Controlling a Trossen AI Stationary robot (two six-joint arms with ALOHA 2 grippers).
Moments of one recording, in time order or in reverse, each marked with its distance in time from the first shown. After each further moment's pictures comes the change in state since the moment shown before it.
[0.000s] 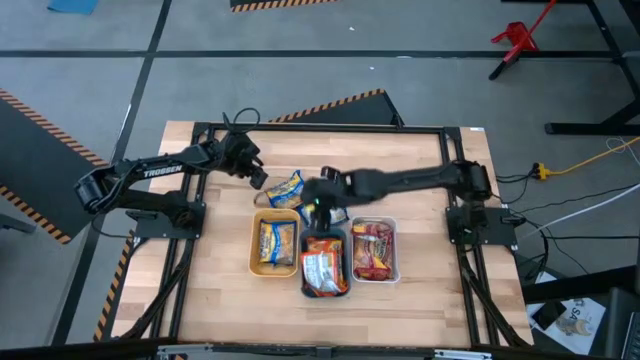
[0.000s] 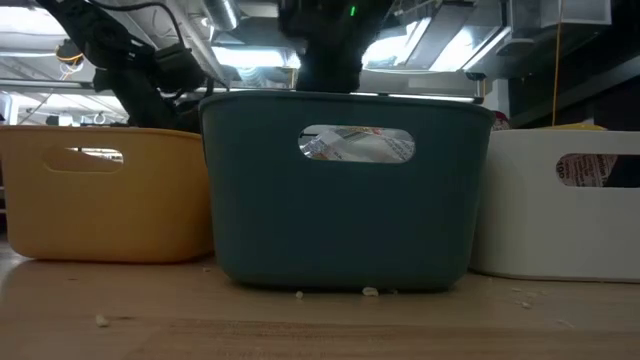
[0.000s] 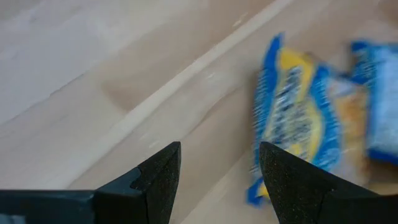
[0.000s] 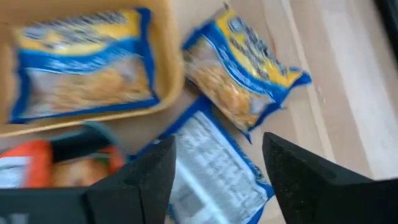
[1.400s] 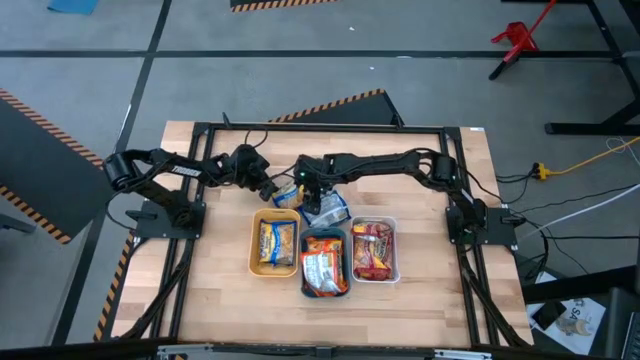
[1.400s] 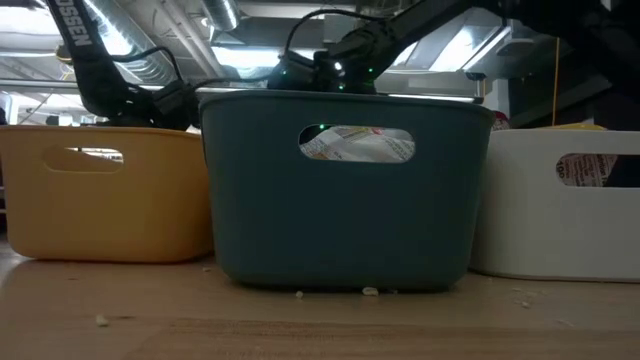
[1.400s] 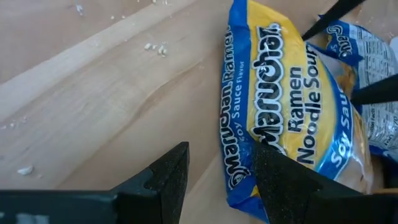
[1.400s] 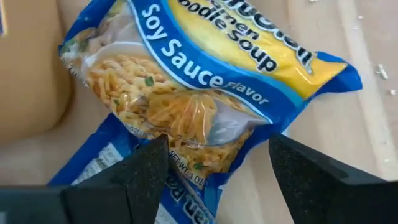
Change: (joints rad) left arm -0.068 0.293 -0.189 0.591 0.172 -0.124; right arm -0.224 0.259 -0.001 0.179 -0.248 -0.094
